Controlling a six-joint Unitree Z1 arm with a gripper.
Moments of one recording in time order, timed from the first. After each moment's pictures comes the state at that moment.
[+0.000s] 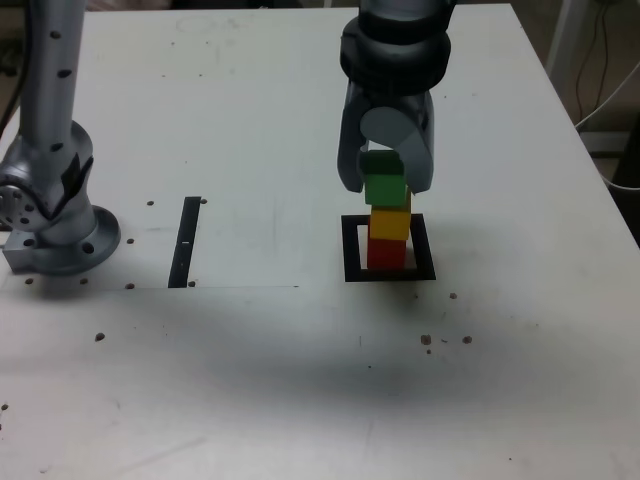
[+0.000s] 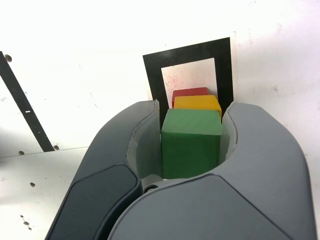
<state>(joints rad) -0.16 1.96 -1.68 1.36 0.15 -0.01</state>
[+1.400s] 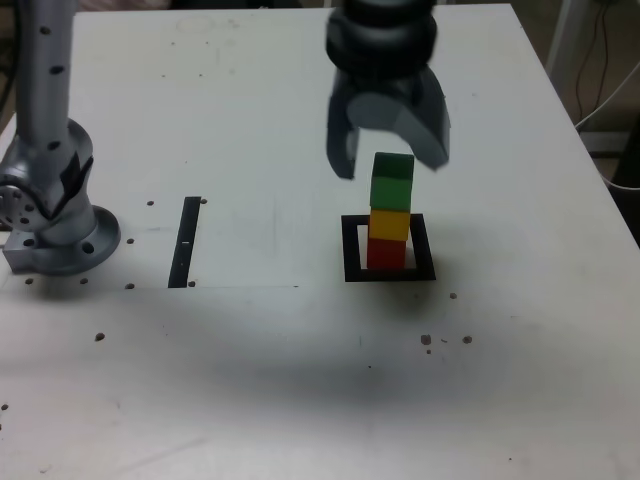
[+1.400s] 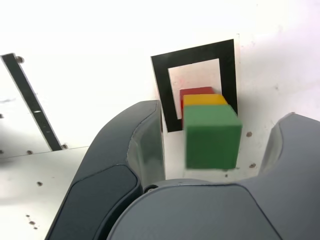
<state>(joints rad) -0.16 1.89 -1.65 1.38 0.17 -0.01</state>
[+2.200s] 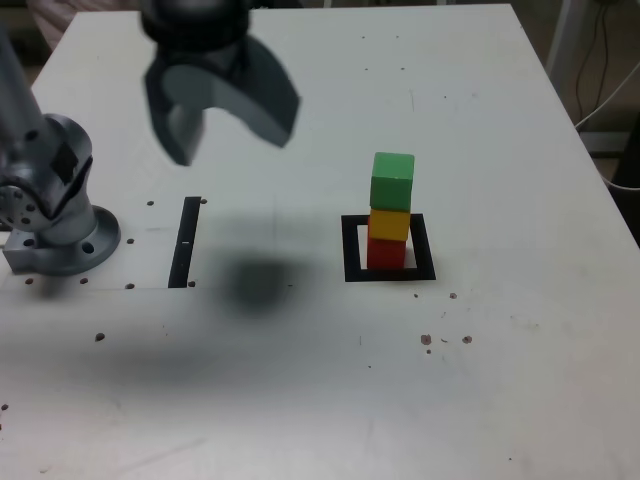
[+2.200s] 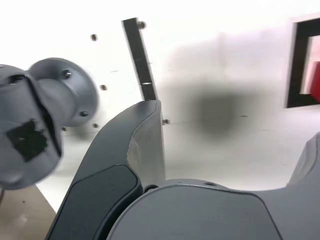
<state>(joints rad) -0.13 1.48 -1.19 1.38 0.07 0.00</state>
